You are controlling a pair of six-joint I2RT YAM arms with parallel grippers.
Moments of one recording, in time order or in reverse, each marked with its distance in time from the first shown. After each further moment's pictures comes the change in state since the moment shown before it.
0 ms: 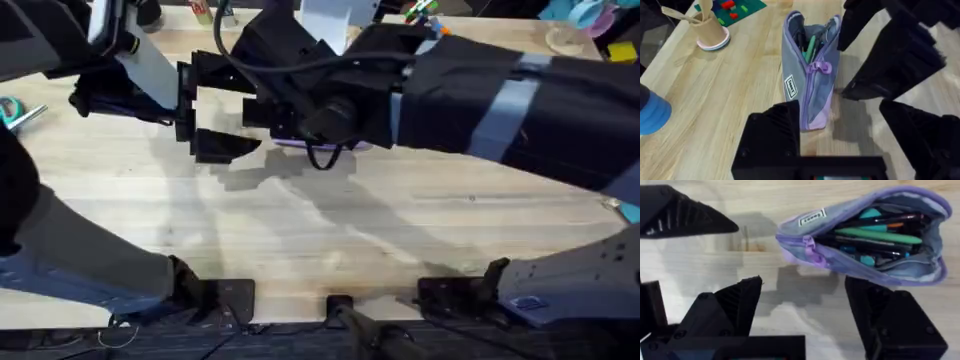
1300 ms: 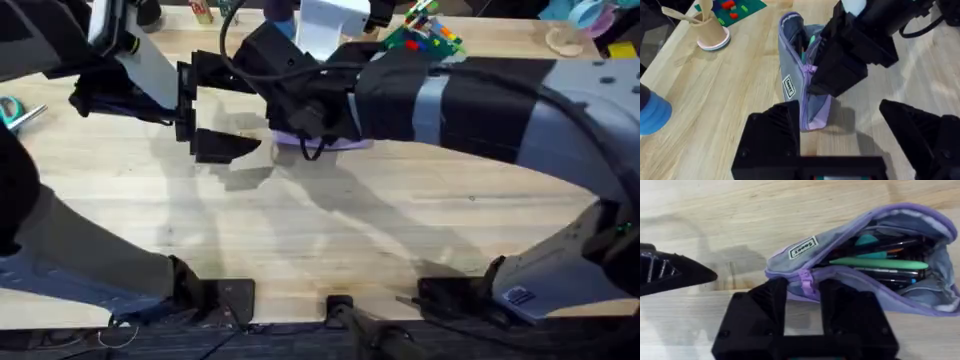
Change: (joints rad) left arm 0.000 0.000 0.000 0.002 0.000 0.000; right arm -0.047 0.132 0.000 0.135 0.089 0.009
